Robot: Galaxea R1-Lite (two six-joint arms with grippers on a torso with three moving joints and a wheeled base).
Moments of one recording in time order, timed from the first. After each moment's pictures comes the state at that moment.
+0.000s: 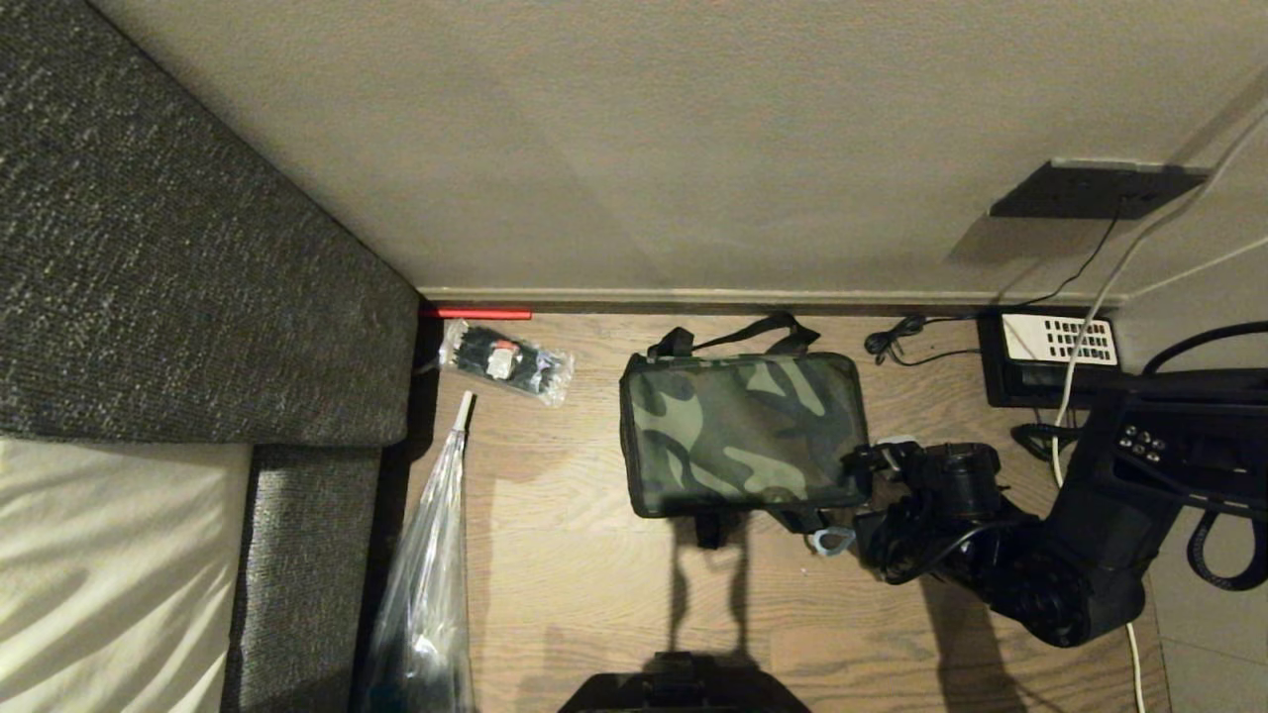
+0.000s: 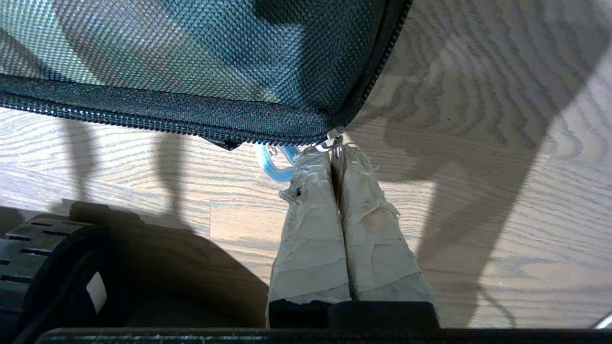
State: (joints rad) left arm 0.00 0.00 0.00 0.00 0.00 -0.01; right arm 0.26 2.26 -0.63 -1.01 -0.18 -0.03
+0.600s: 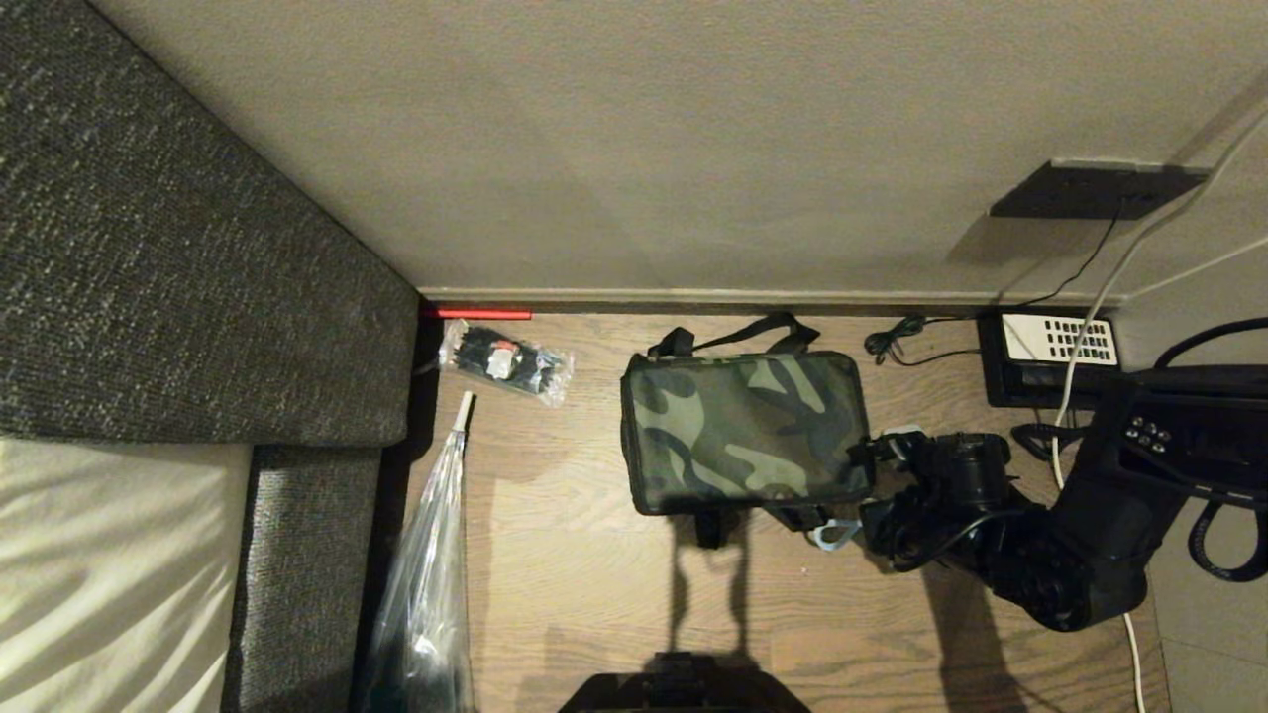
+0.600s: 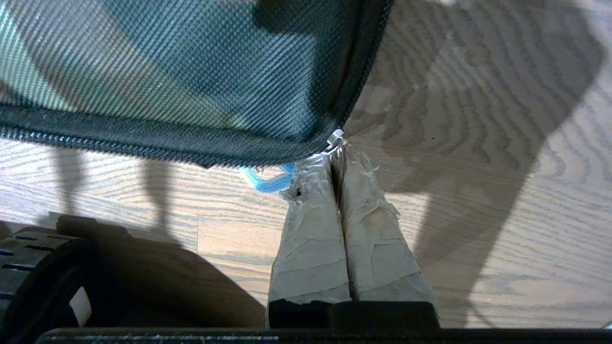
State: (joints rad) left arm 0.00 0.00 0.00 0.00 0.00 -0.01; right arm 0.22 2.26 -0.67 -1.01 -0.14 -0.07
